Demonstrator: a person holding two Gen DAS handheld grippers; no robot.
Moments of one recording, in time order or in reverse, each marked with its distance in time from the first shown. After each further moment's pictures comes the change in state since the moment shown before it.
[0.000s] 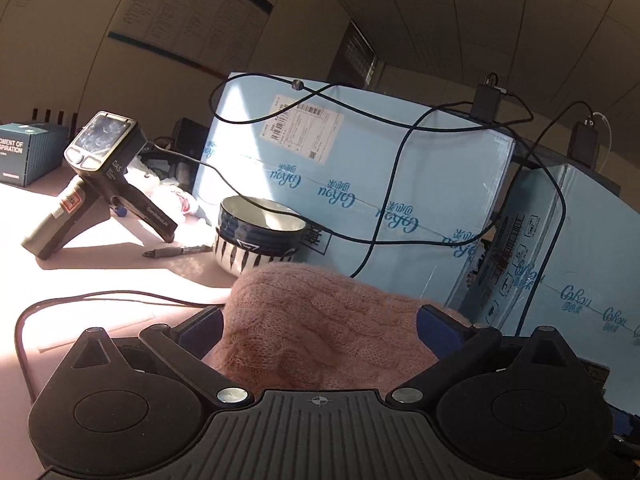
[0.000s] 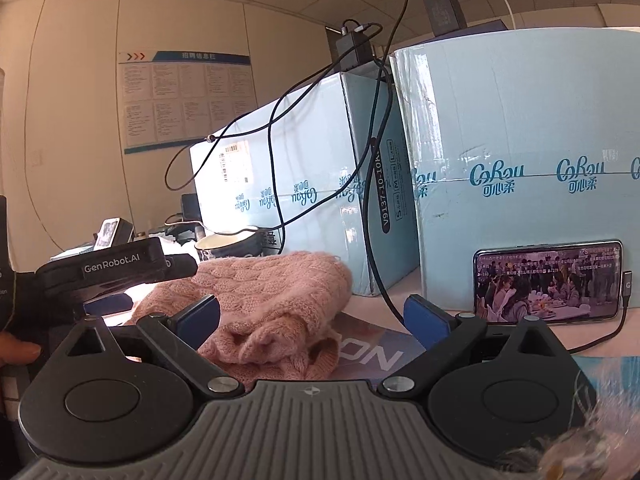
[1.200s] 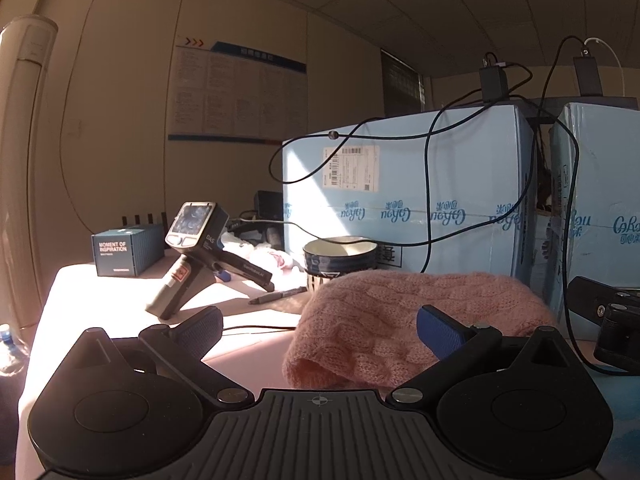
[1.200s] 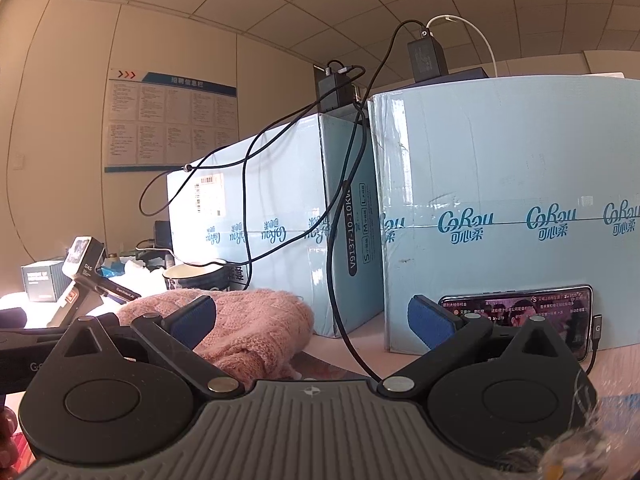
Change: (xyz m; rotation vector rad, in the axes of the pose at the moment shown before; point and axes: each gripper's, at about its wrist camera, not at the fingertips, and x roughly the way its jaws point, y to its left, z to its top) left arm -0.050 -0.042 -0.035 0.220 -0.153 0.370; right arm 0.000 -0.005 -0.001 -0.068 -0.120 -0.093
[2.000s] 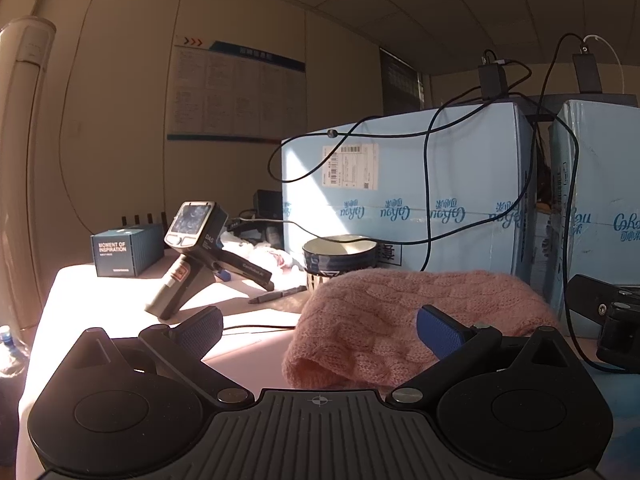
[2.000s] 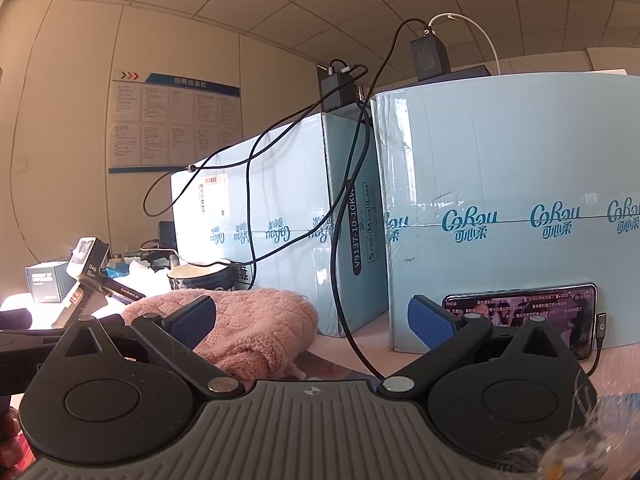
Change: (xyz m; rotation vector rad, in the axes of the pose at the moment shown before) left arm 0.000 -0.001 0.000 0.012 0.003 -0.005; right arm -0.001 -0.001 -0.001 0.004 -0.001 0.015
